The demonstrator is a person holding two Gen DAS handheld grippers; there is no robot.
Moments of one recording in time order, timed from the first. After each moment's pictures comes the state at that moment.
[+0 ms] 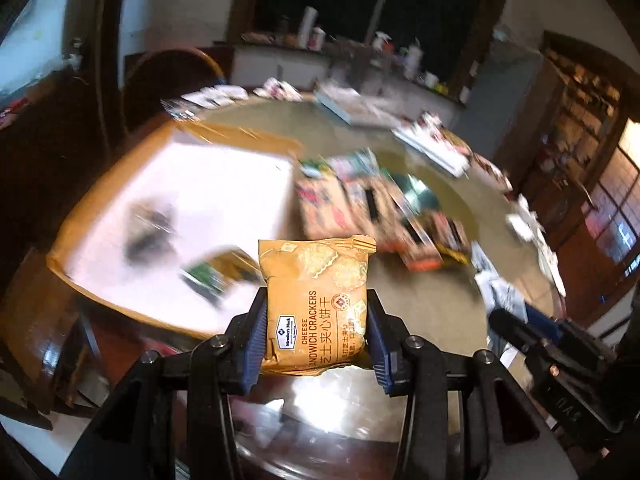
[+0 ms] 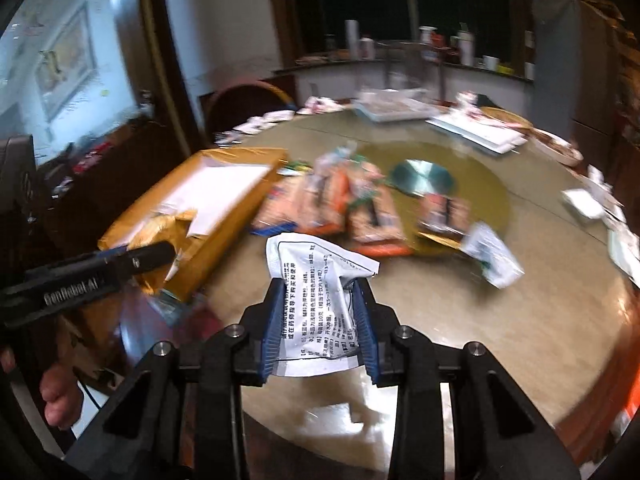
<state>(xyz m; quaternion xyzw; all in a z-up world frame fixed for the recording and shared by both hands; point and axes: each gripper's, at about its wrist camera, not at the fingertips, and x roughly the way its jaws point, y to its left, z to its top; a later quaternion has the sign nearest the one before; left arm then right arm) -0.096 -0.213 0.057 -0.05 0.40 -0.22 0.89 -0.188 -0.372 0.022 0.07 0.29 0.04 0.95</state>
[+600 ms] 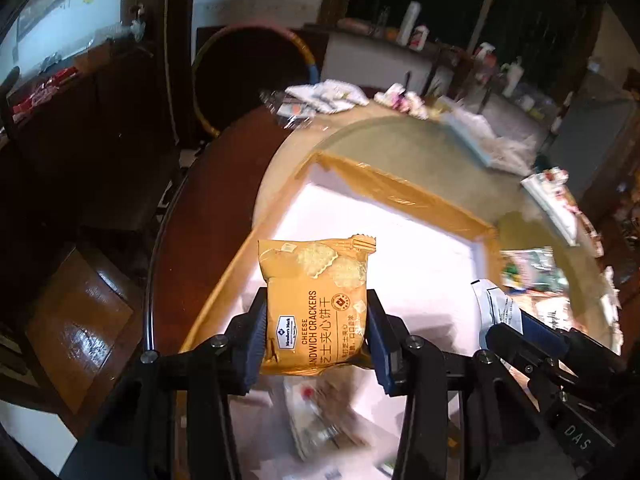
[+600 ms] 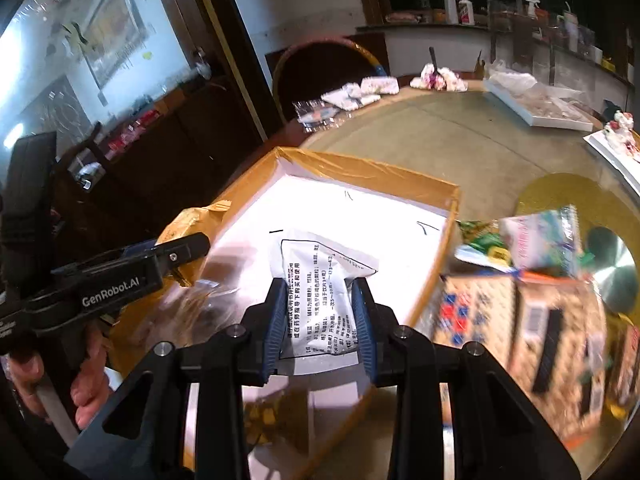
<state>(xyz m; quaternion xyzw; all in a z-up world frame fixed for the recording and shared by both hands) 0.113 -0.135 0.014 -0.06 0.45 -0.08 0.89 0.064 -0.248 0.019 0.06 0.36 0.16 0.92</state>
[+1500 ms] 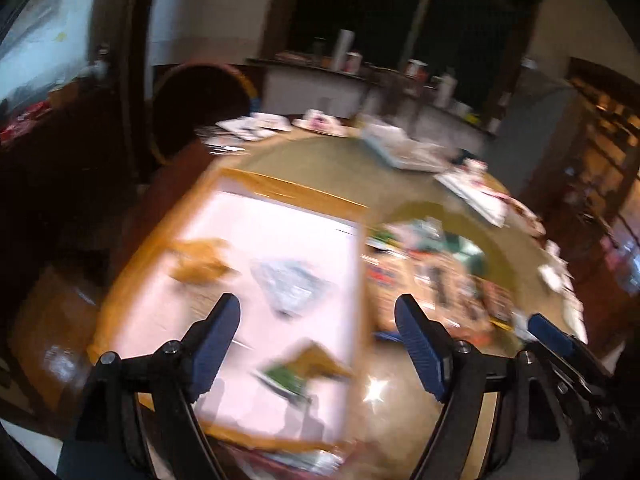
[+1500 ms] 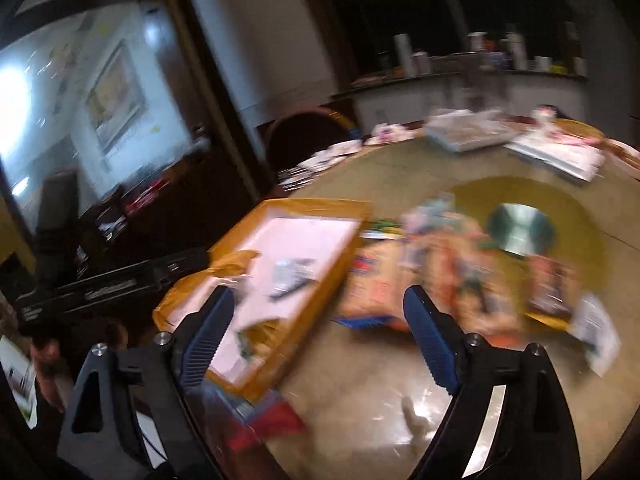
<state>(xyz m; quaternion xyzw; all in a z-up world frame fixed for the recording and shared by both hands) -0.027 -0.184 0.073 -0.06 0.38 -0.19 0.90 -0.120 -0.371 0.042 0.14 0.23 0.12 0.96</state>
